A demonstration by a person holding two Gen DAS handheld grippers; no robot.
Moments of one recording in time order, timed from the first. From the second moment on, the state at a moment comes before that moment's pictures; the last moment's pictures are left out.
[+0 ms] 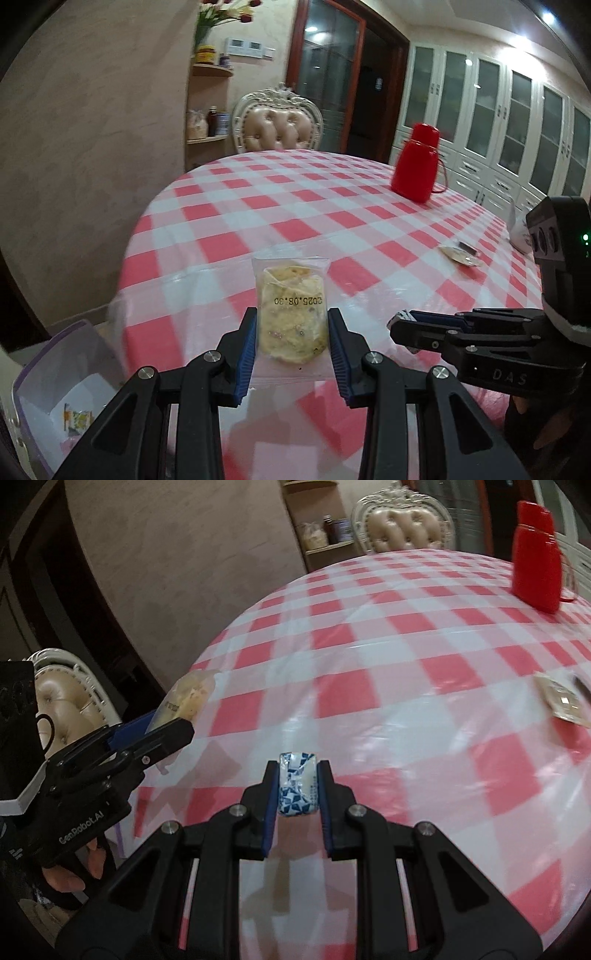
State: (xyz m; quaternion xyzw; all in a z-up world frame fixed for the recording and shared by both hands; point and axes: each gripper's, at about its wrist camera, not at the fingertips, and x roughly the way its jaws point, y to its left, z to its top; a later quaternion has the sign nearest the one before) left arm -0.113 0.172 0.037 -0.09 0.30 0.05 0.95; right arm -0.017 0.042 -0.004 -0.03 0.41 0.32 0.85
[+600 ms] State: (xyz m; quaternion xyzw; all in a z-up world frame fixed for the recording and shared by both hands) left arm -0.184 0.281 0.021 -0.14 0.27 0.14 0.94; right arm -0.059 0.175 -0.017 -0.09 0.40 0.41 0.81
